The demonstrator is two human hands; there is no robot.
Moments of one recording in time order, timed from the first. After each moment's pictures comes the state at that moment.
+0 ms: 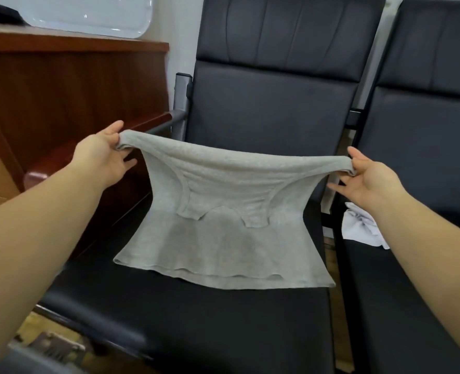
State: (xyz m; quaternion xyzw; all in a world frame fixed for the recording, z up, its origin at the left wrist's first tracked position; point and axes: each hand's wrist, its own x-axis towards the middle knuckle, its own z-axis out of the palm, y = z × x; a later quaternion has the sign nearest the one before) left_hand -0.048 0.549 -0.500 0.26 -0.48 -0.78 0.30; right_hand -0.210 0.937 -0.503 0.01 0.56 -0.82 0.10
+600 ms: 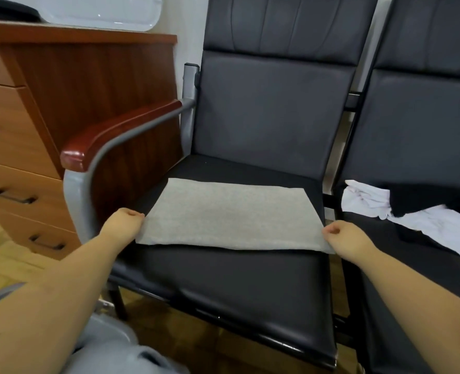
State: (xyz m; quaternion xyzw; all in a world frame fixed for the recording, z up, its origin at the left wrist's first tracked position) left_hand 0.048 0.575 -0.638 0.41 -0.80 -0.42 0.10; right_hand -0.128 0.979 -0.640 -0.06 0.96 -0.28 0.08
